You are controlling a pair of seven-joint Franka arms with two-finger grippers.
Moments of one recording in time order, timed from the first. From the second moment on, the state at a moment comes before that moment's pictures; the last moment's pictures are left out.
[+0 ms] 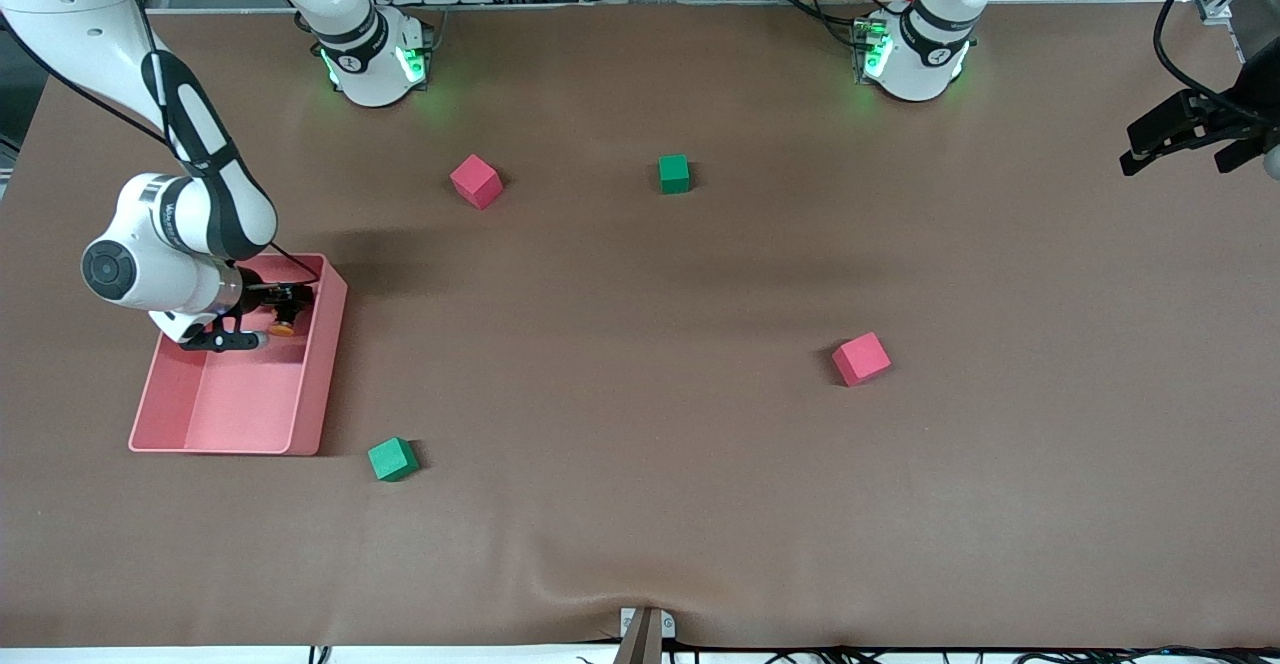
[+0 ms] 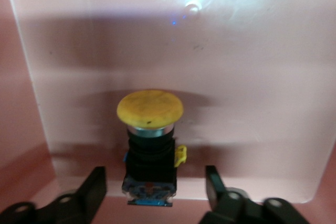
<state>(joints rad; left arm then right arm) -0.11 -0.06 0.09 -1.54 -0.01 1.47 -0.05 -0.21 0.40 0.02 -2.20 -0.04 2.33 -0.17</state>
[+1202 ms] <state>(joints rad) -0.11 -0.05 0.09 -1.54 -0.01 1.47 -0.06 -0.19 0.42 0.02 -2.20 -0.04 2.32 -0.17</state>
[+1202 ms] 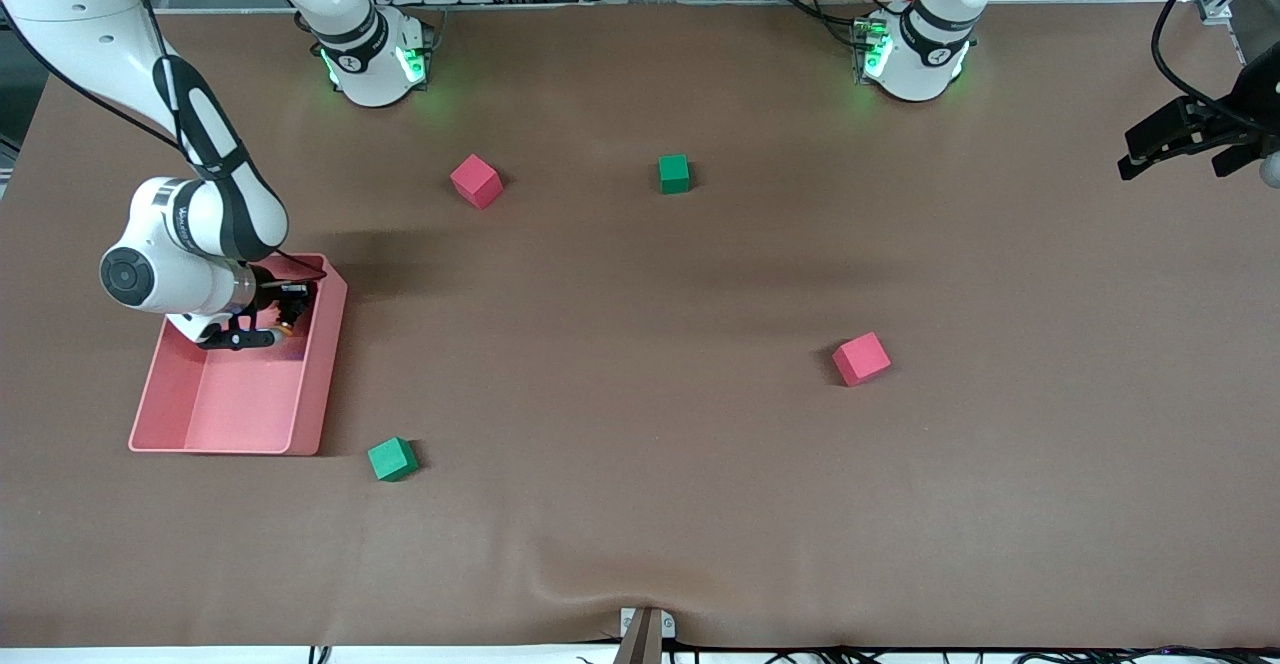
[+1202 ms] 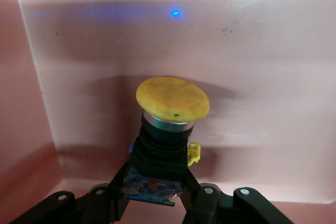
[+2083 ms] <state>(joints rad) -0.11 -0.05 0.09 -1.54 -0.01 1.47 -0.06 -0.14 0.42 0.03 -1.83 -0.04 1.97 -0.33</state>
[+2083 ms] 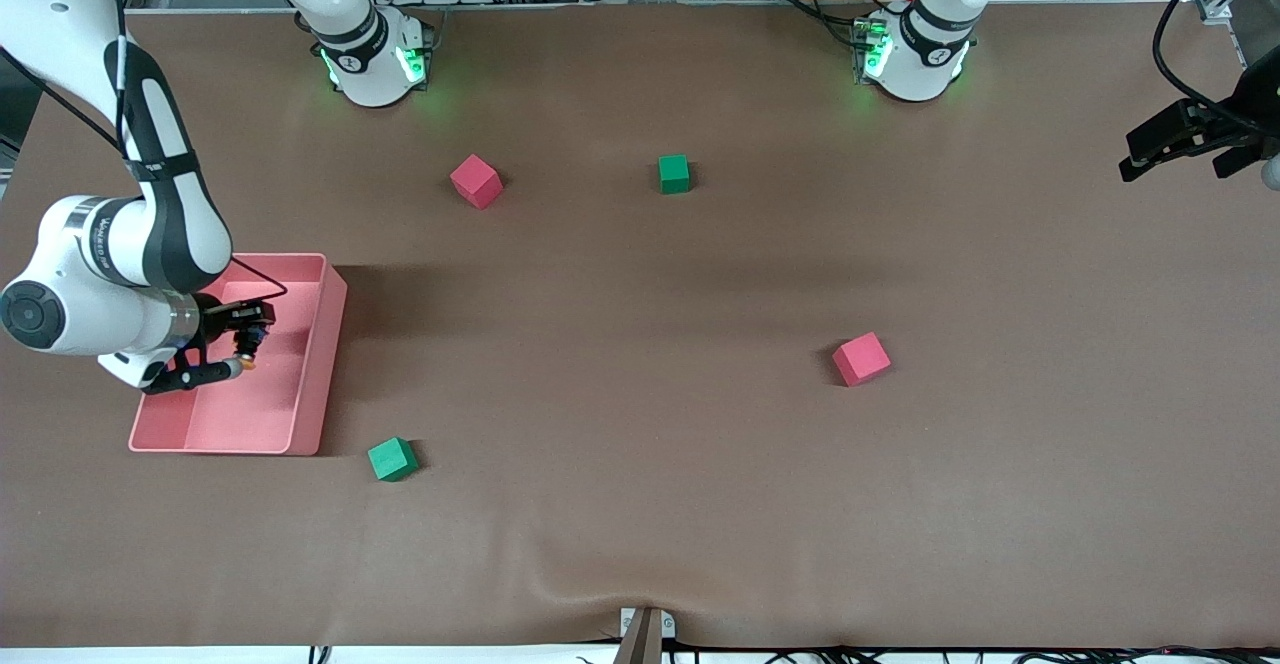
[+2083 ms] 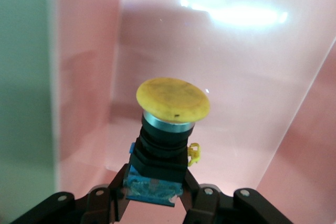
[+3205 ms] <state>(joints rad) -0.11 -0.05 0.09 -1.54 -0.01 1.47 -0.06 0.64 0.61 0.08 -1.56 -0.07 2.19 0.45</state>
